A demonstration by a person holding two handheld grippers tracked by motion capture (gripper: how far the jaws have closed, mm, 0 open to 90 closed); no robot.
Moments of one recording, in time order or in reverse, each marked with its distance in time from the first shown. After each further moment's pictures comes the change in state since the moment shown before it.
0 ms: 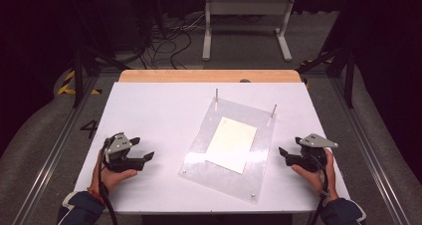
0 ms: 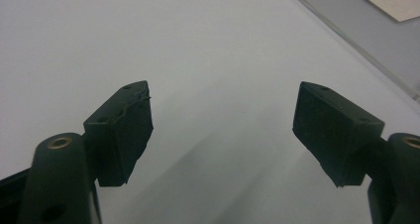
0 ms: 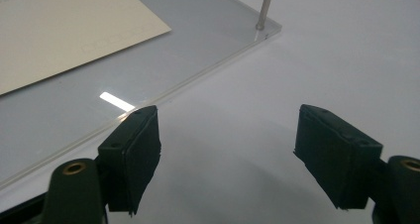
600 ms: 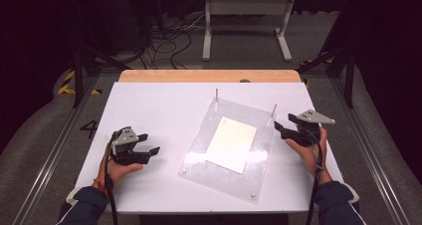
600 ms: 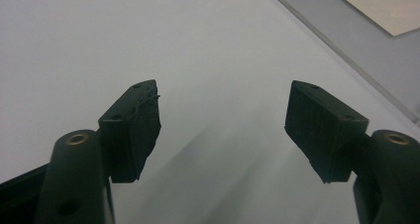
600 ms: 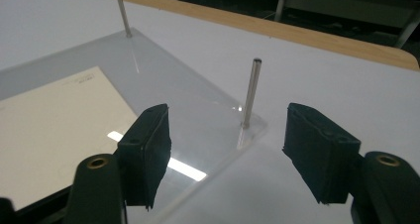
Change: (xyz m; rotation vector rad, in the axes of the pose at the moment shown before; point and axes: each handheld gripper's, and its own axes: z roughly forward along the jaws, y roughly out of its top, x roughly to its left) left arm 0.002 0.014 0.020 0.010 -0.069 0.005; right arm -0.018 0.057 0.031 -0.131 0.012 0.055
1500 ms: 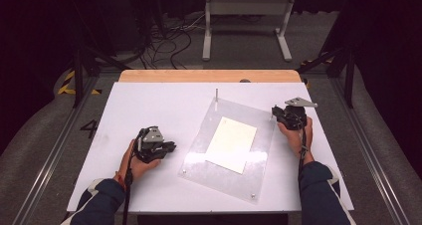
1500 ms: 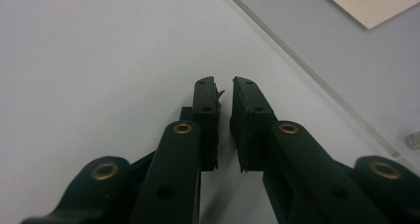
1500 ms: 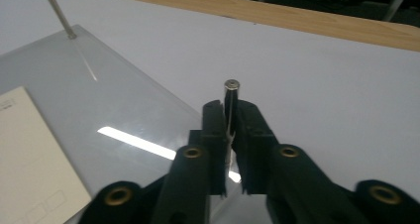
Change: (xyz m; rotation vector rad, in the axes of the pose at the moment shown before) left arm -0.028 0.026 0.046 0.119 -0.102 0.085; right arm -0.016 0.011 0.062 0.077 -0.059 0.072
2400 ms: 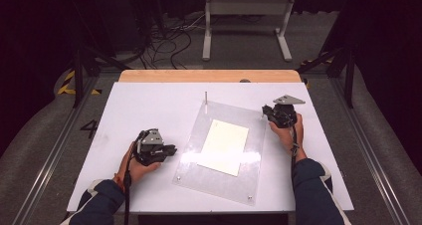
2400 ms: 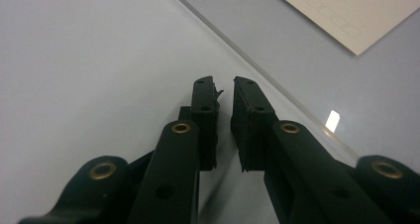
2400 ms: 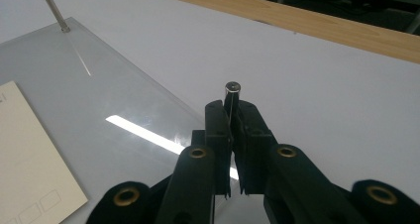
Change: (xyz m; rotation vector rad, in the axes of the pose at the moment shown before) left arm -0.005 -0.005 -0.005 0.001 -0.046 0.004; right arm 0.026 0.012 0.015 0.022 0.057 -0.077
